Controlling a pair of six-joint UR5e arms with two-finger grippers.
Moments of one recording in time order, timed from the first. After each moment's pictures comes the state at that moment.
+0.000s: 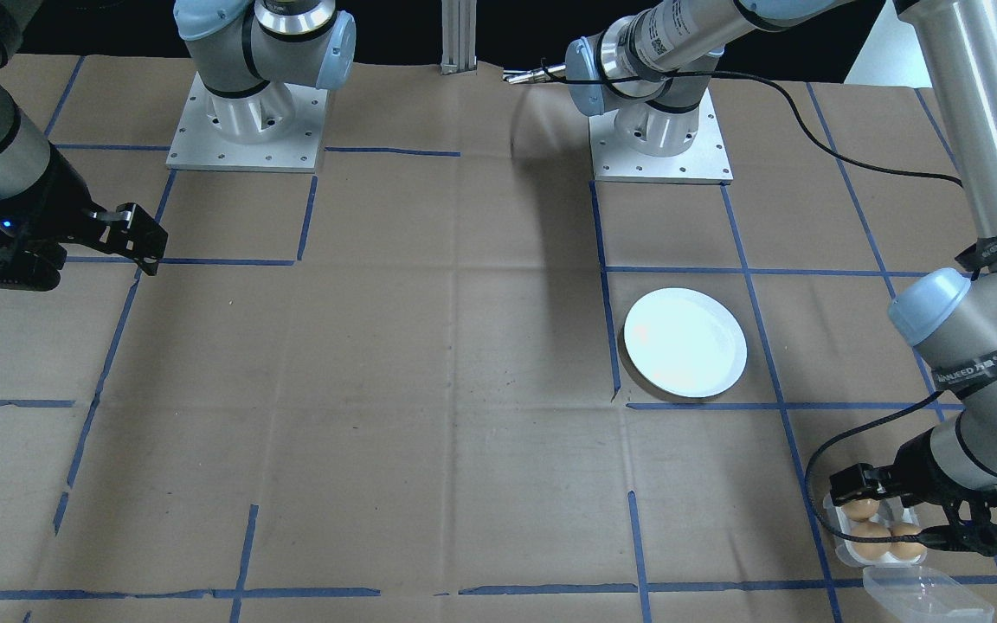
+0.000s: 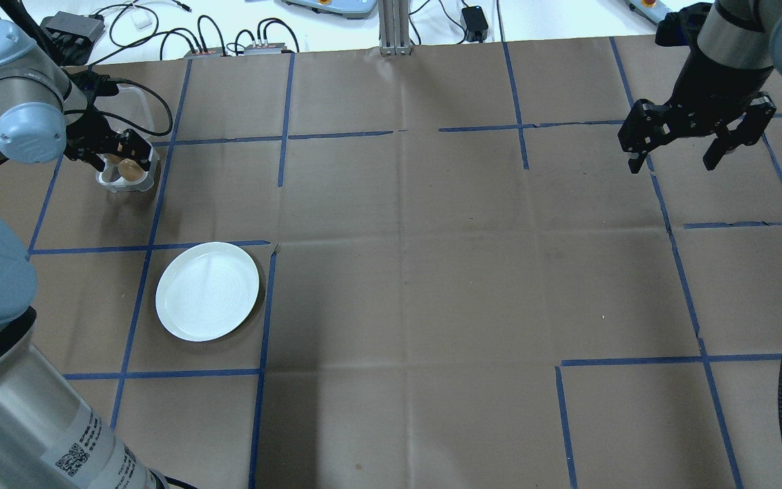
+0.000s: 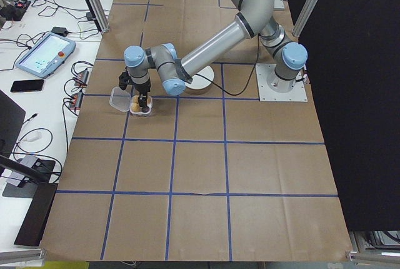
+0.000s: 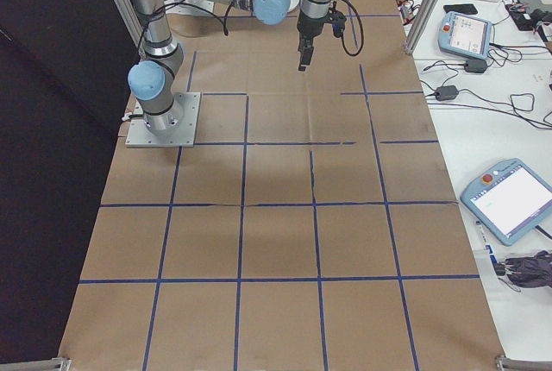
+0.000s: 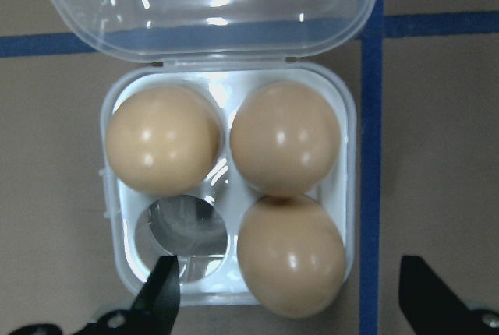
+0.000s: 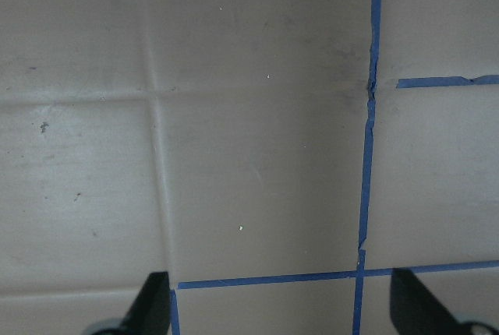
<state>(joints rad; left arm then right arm) -1.16 -2.22 -1.43 -1.03 1.56 0.45 1.39 -1.48 1.60 -1.57 -1.64 -0.14</state>
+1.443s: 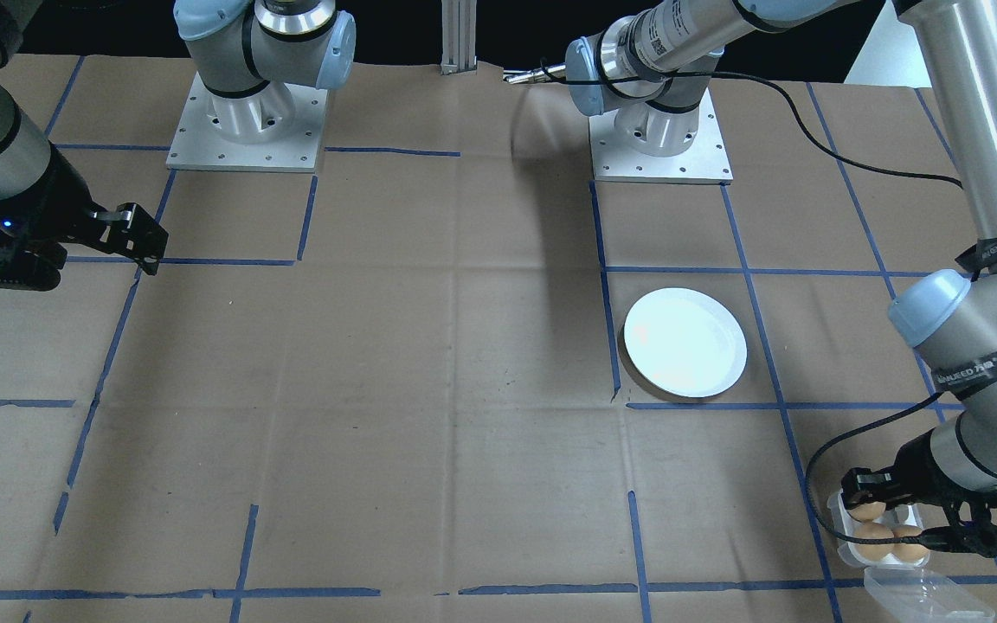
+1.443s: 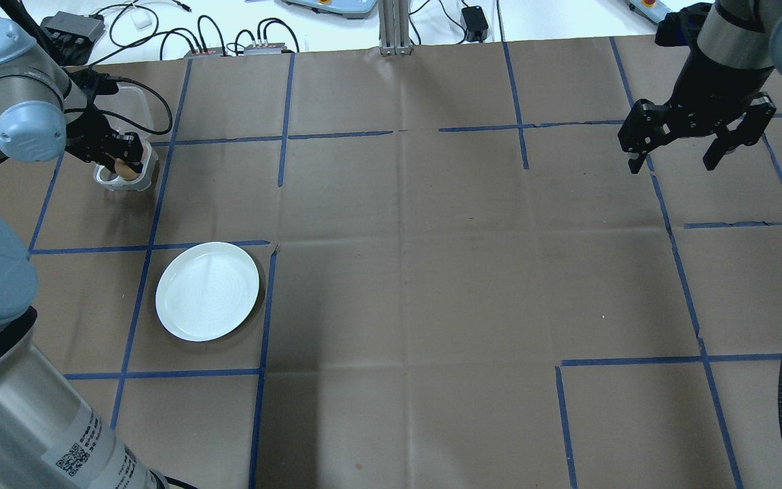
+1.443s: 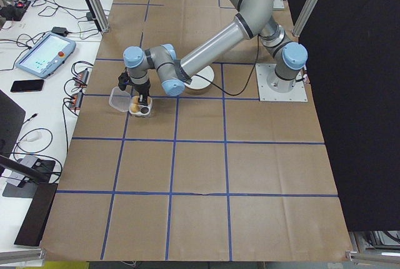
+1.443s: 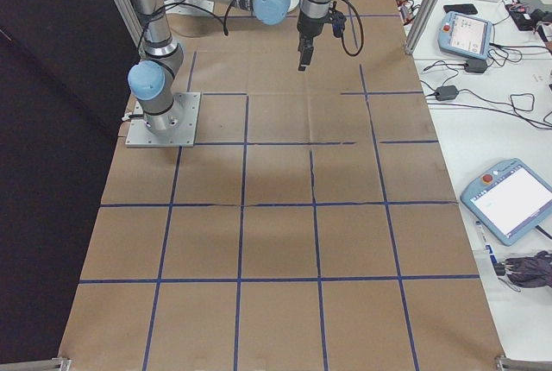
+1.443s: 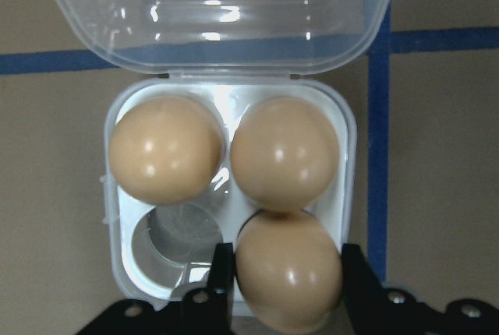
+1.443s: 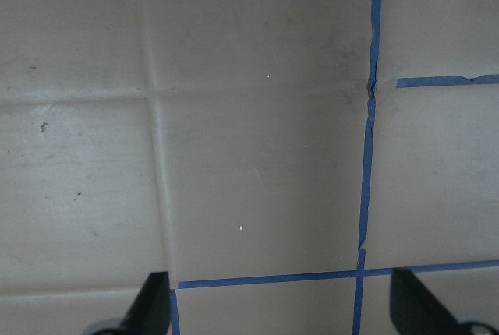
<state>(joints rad) -1.16 -2.22 -1.43 -1.03 1.56 0.44 1.39 -1.48 1.60 -1.57 -1.64 -0.14</state>
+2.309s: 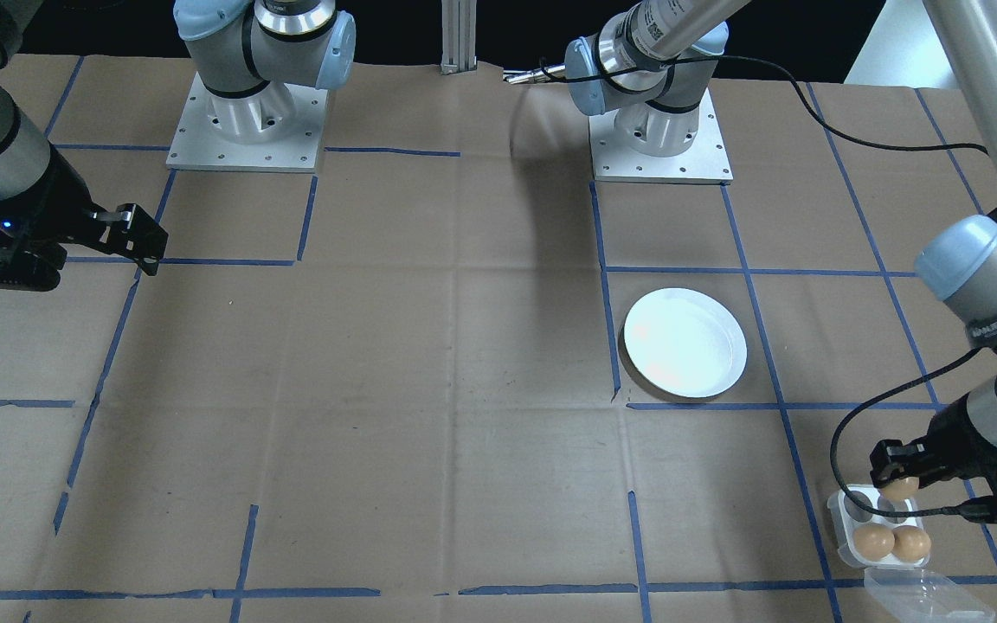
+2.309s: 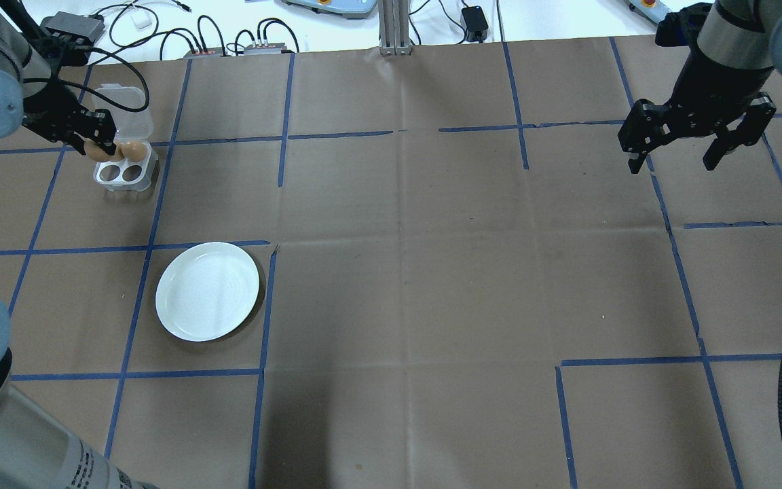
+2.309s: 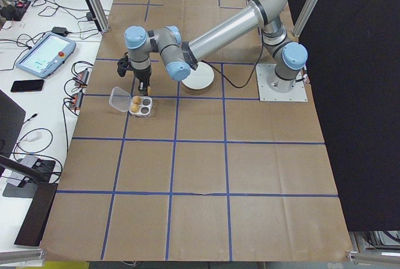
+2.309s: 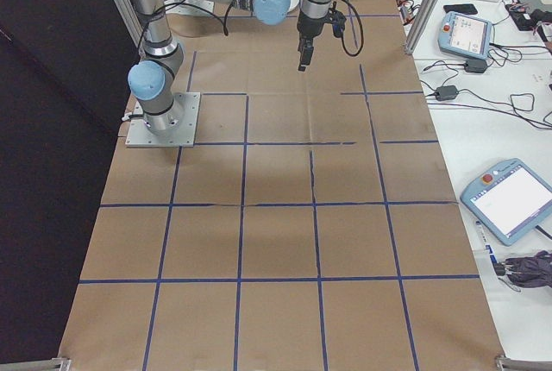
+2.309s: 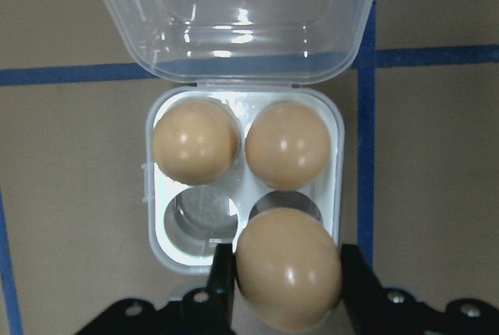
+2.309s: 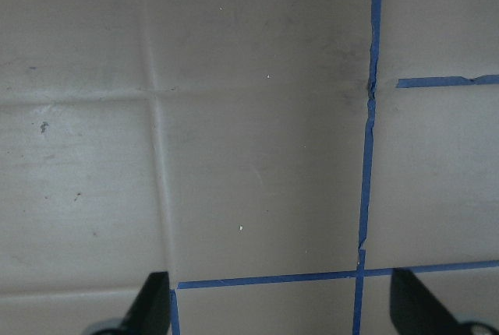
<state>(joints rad) -1.17 -2.02 -1.44 -1.18 1.59 0.44 1.39 -1.49 1.60 -1.57 -1.64 -0.14</state>
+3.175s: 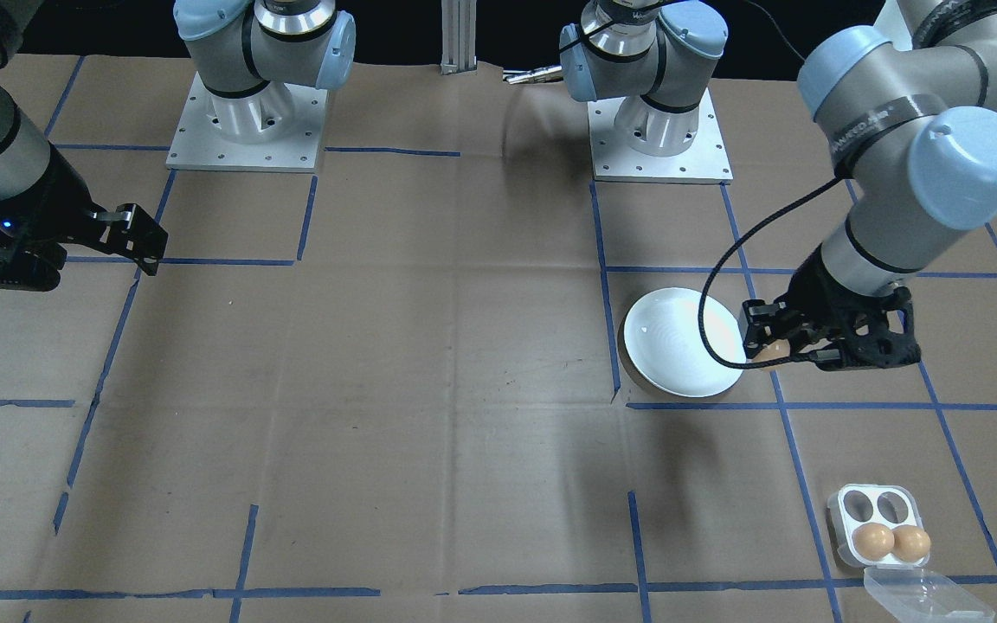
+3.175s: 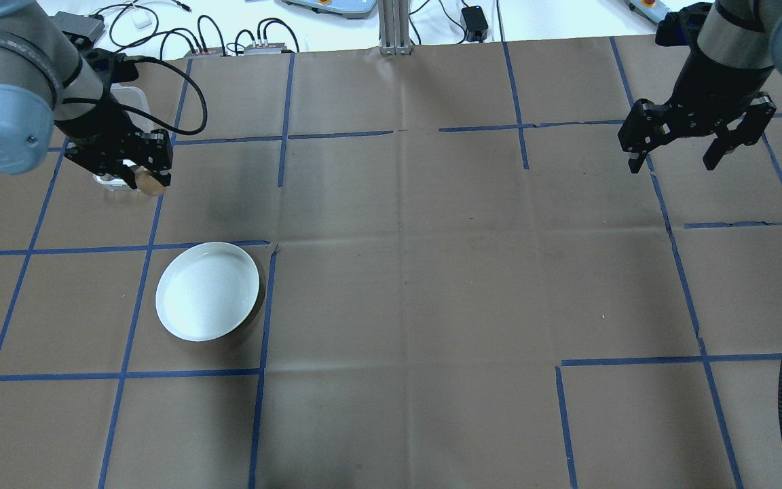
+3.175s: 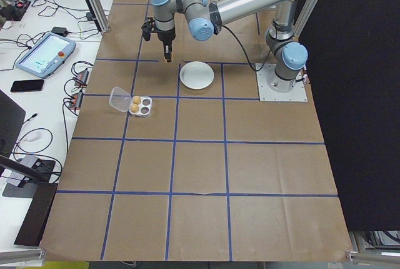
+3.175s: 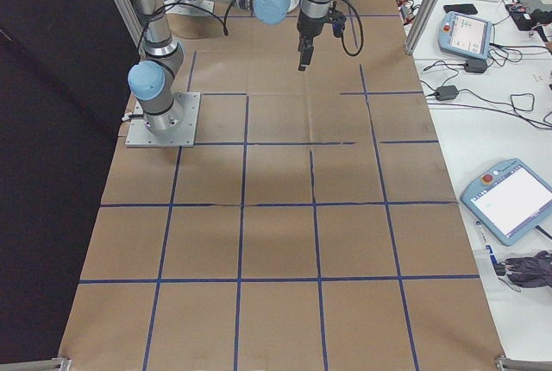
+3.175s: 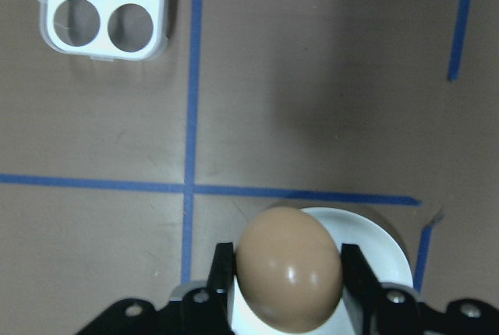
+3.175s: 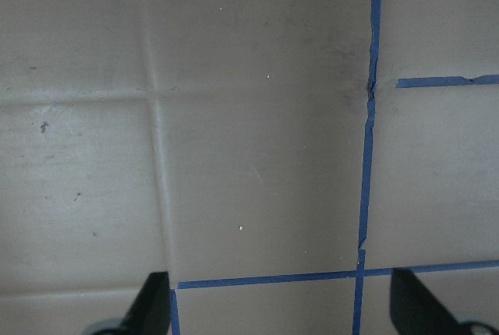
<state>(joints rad) -1.36 -1.75 -1.72 -1.28 1.58 0.16 1.39 -1.48 1.60 -1.57 -1.64 -0.14</state>
